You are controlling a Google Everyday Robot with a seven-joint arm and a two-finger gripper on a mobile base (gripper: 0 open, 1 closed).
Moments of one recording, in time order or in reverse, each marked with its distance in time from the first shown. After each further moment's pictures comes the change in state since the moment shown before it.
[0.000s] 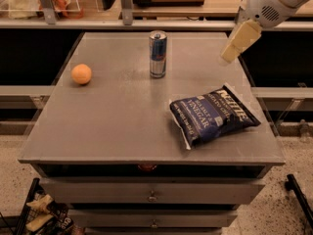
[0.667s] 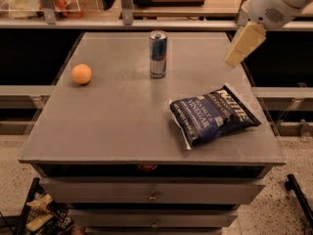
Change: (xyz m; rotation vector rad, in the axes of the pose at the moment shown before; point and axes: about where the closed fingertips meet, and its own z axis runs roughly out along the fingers) arm 0.009 0.015 -0.012 -0.011 0.051 -0.023
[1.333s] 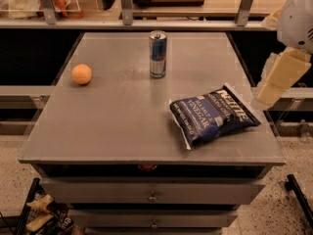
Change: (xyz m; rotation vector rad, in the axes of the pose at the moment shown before) arm 0.032 0.102 -0.075 -0.052 0.159 -0.104
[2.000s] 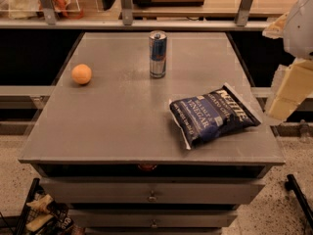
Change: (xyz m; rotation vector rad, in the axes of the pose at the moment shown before) arm 0.006 0.027 -0.009 -0.047 0.040 -0.060
